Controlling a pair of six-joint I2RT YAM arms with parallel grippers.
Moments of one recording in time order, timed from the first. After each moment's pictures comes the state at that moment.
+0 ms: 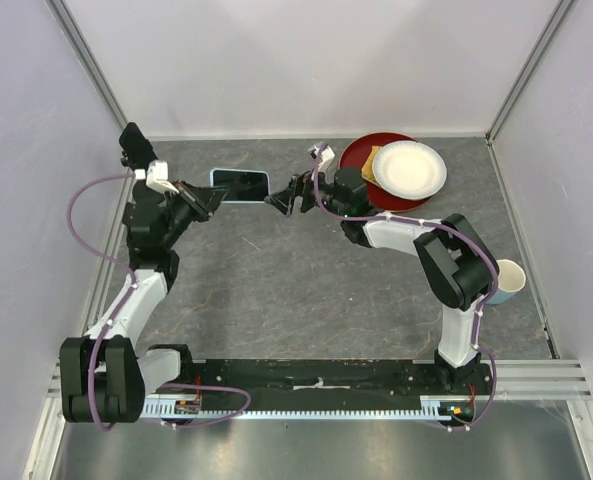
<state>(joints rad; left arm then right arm) 0.00 1.12 0.64 0.50 0.49 -0.72 0.60 1.93 1.18 0.65 -0.41 0.40</state>
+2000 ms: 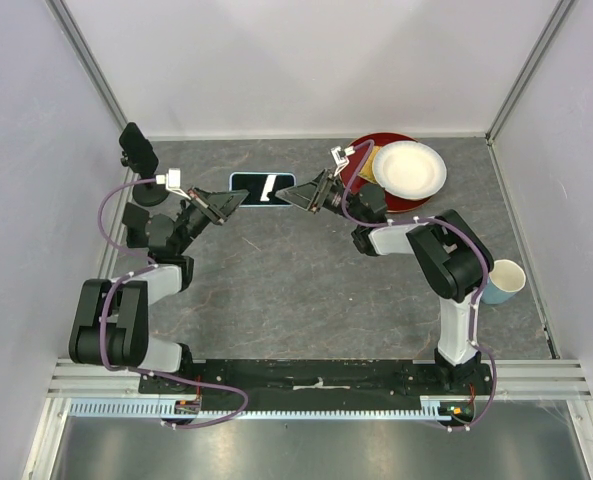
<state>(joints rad) -0.05 1.41 0.48 1.23 0.63 -1.04 0.54 1.99 1.04 1.30 -0.62 1.15</state>
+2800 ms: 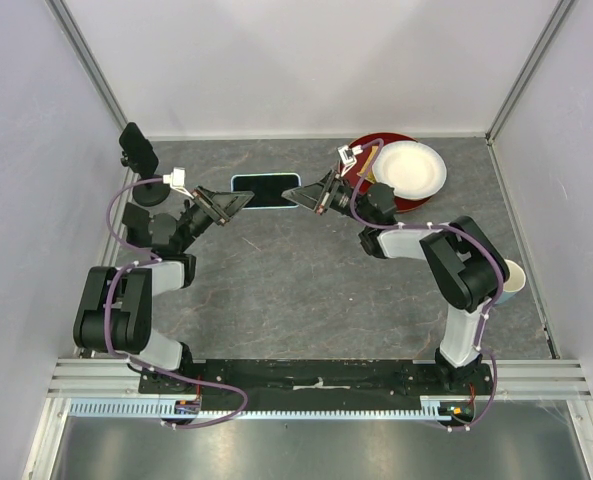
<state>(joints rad) -0.06 1.51 0.50 1.32 0.69 -1.15 0.53 1.89 0.98 1.25 -0.64 1.14</state>
